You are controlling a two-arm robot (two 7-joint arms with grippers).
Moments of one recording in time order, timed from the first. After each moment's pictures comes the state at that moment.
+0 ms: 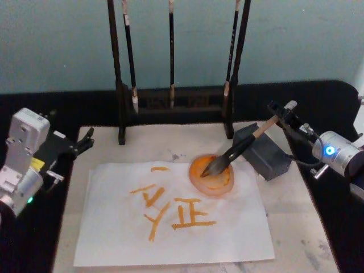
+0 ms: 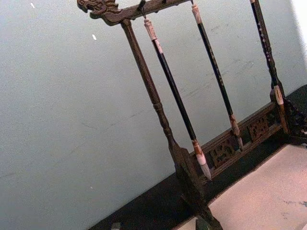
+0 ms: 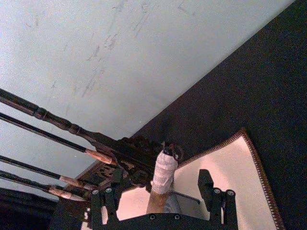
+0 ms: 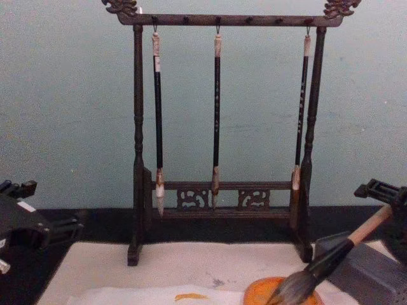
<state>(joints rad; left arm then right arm) -0.20 0.60 0.45 -1.41 -0.25 -0.12 0.03 0.41 0.30 -0.16 -1.08 1.16 0.42 0.18</state>
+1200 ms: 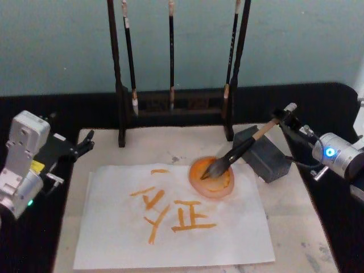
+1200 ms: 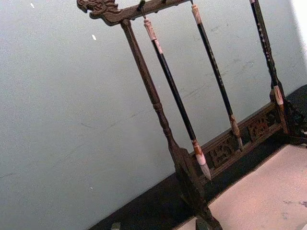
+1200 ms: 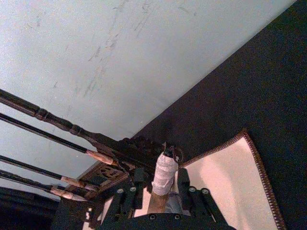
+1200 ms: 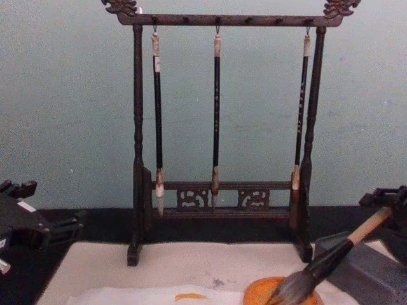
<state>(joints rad) -0.20 0.60 0.45 -1.41 -0.25 -0.12 0.03 0.42 0.30 -0.17 -1.07 1.17 0.42 0.20</state>
